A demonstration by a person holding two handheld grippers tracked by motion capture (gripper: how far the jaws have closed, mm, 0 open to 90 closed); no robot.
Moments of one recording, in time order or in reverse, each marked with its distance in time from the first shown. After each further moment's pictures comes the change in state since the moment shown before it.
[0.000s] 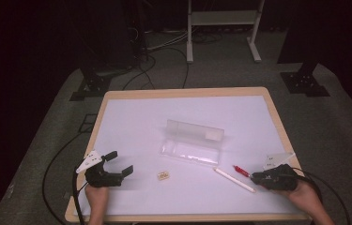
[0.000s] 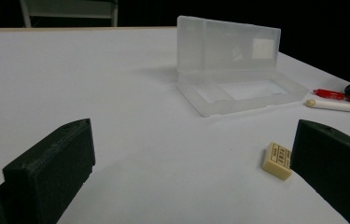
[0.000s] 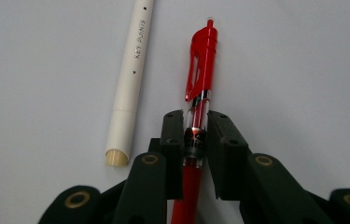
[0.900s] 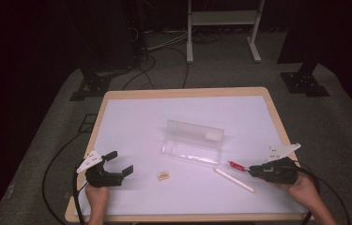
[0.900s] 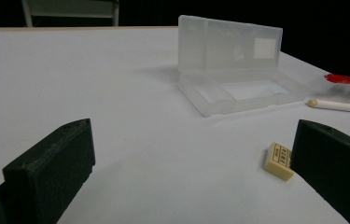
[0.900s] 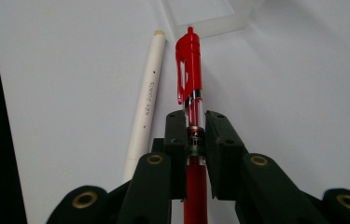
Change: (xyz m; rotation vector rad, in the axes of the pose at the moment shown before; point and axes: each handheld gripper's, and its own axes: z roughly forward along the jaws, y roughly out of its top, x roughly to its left) left arm 0.000 0.000 0.001 0.003 0.005 -0.002; right arm -0.008 0.020 -0.014 -0.112 0.058 0.018
